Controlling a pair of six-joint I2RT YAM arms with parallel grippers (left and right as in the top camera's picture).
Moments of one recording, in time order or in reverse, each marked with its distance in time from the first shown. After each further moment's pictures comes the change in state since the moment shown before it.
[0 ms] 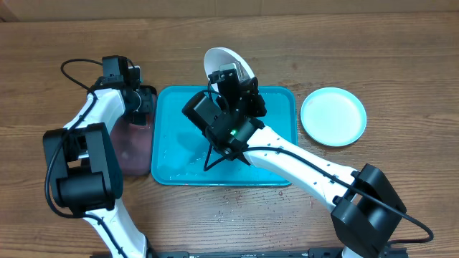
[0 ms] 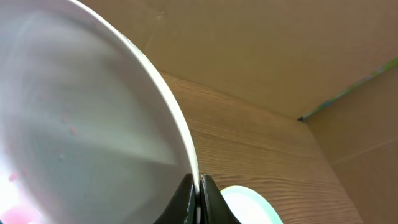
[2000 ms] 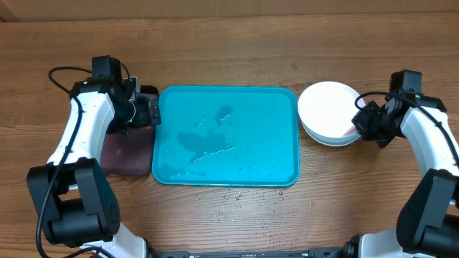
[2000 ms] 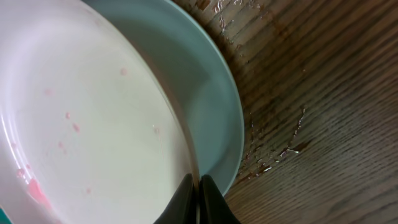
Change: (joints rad) left arm 0.005 -0.216 0.005 -0.417 0.060 -0.029; right arm -1.121 -0.198 -0.337 -0.272 -1.349 0.280
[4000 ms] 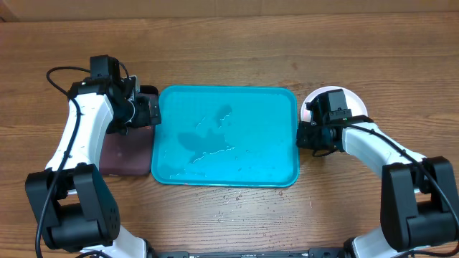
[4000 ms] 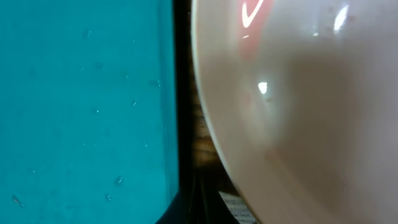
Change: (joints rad) left arm 0.000 -0.029 0.000 -0.014 0.022 0.000; right arm 0.393 0.052 -0.248 0.414 -0.094 -0.327
